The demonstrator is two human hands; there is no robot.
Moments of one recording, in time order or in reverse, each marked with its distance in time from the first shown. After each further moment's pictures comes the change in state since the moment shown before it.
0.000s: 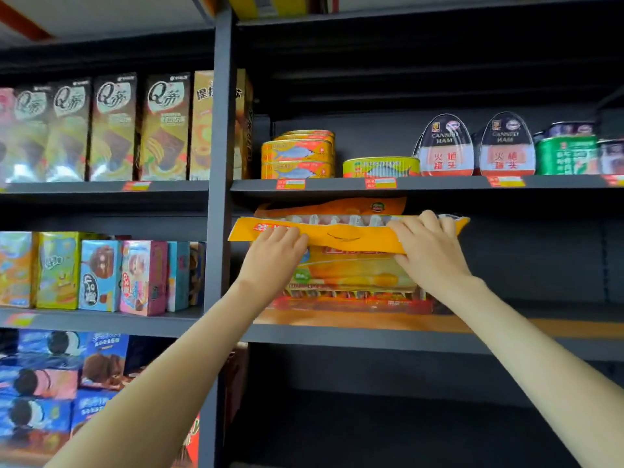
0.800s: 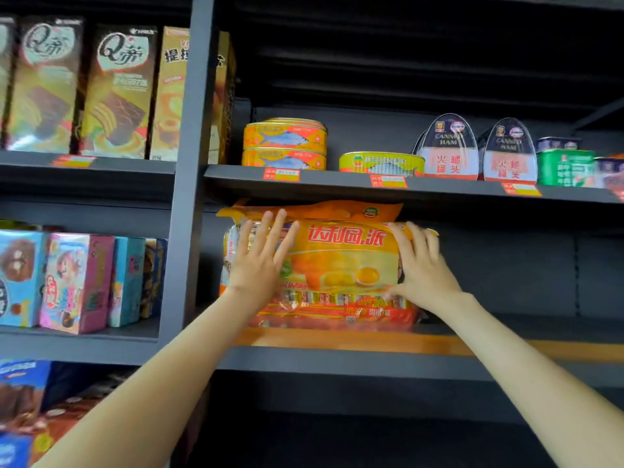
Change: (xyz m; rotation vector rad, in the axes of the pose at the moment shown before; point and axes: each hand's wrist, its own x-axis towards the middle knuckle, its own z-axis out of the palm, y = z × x) left_hand 0.017 0.003 0.100 -0.011 -0.210 -0.155; right_hand 0.002 0.018 0.071 0.193 -0.404 0.213
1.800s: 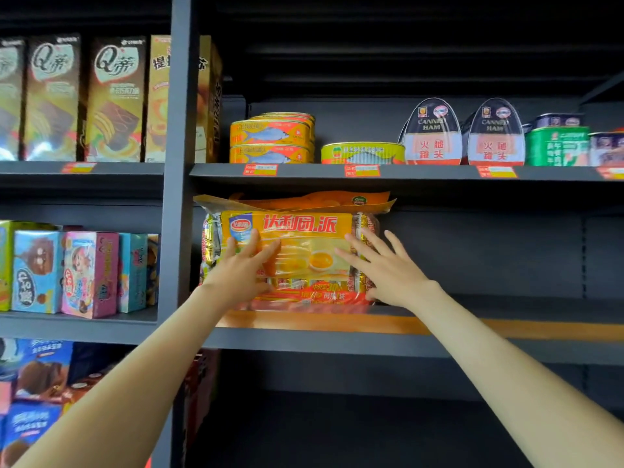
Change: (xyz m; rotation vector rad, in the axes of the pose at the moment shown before) left_hand -0.017 -0.009 -0.014 -0.382 -0.406 -0.030; right_hand -0.010 -0.008 0.006 -0.318 -0.156 -0.400
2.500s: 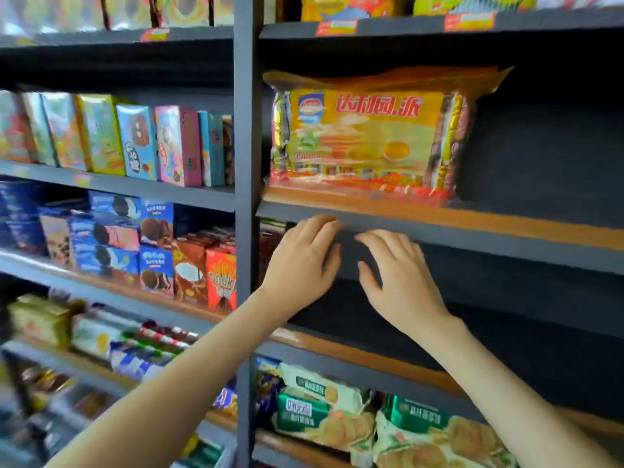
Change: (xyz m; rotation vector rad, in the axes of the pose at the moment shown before) left_hand -0.149 0.057 0.070 -0.319 0.536 0.170; right_hand -0.100 -0.161 0.008 0.708 0.448 0.025
